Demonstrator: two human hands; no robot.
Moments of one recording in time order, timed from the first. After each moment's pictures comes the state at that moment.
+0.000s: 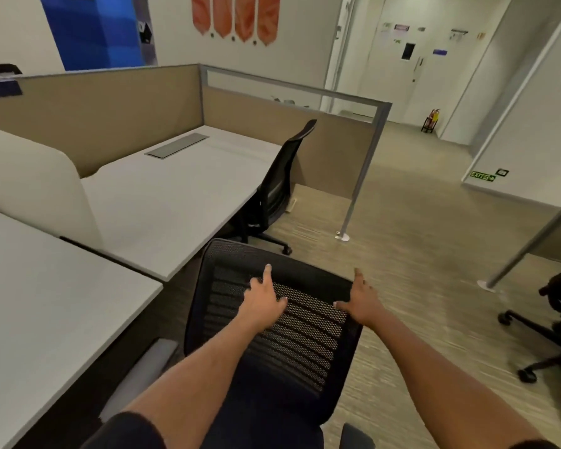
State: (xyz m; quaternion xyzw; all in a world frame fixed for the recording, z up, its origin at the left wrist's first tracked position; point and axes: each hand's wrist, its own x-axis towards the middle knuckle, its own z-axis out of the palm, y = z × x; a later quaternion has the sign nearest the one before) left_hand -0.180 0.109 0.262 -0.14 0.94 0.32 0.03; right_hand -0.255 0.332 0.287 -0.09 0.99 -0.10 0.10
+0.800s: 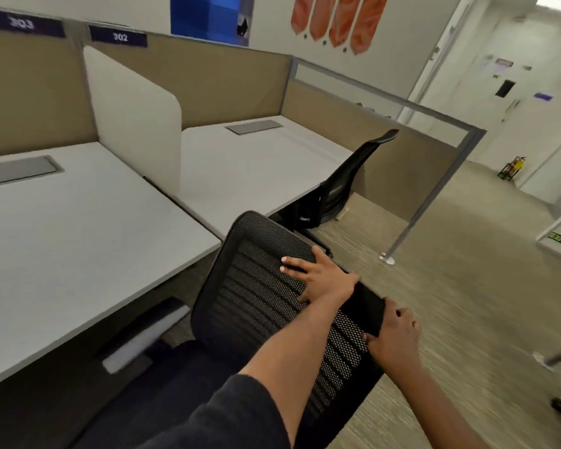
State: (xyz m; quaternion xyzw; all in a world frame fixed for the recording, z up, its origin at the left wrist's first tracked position) left_hand -0.174 0.133 0.277 -0.39 0.79 0.47 -0.01; right_hand -0.146 0.277 0.260 -0.13 0.99 -0.06 0.00
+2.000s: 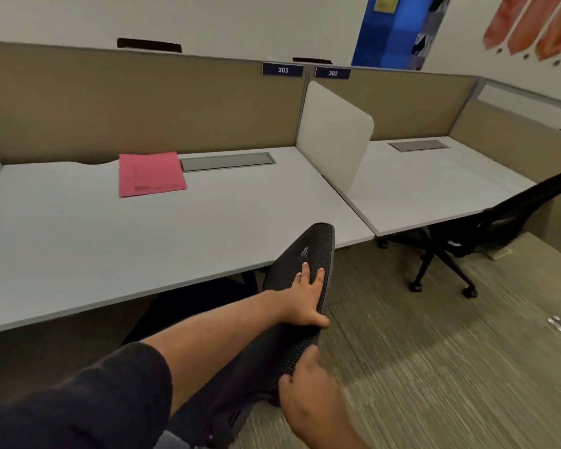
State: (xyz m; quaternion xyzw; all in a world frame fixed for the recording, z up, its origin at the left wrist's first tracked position) left_hand 0.253 -0.006 0.255 -0.27 0.91 0.31 0.12; right_hand 0.286 0.171 0.297 -0.39 0.86 -0.10 0.29
